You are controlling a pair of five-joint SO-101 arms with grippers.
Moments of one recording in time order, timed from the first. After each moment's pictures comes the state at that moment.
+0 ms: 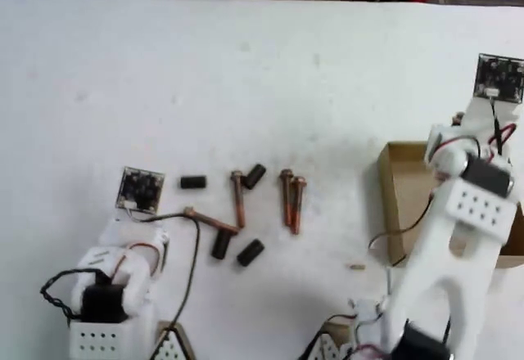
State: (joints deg) left arm -5.5 -104.1 94.2 69.0 -7.4; right arm 24.0 -25.7 29.8 50.6 15.2
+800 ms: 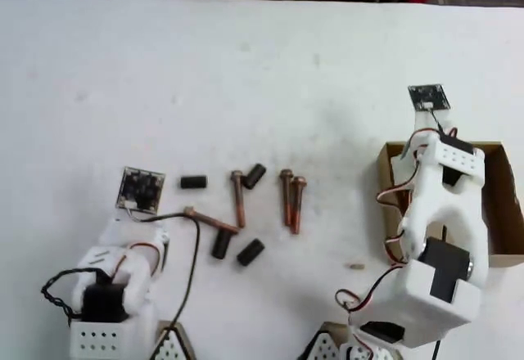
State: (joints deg) left arm -5.5 -104.1 94.2 69.0 -7.4; right arm 20.3 5.5 25.4 50.5 29.1
